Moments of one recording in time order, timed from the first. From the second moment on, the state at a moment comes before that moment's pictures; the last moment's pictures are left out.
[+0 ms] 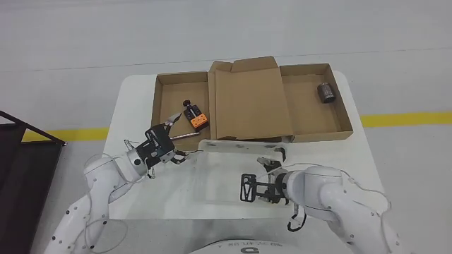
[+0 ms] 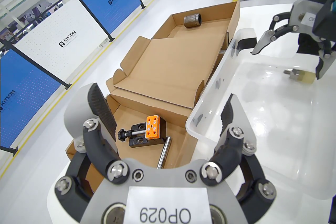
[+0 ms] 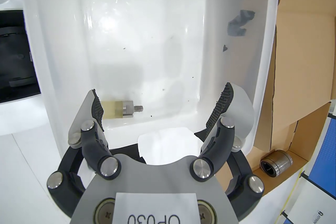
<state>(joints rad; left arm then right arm) 1.71 -0.97 -1.42 -1.90 1.57 -0.63 0.26 -1.63 -1.02 1.03 -2.18 -1.41 -0.73 1.09</state>
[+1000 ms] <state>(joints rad) 1.71 -0.97 -1.42 -1.90 1.57 -0.63 0.26 -1.43 -0.89 0.80 -2.15 -1.22 -0.59 1.23</state>
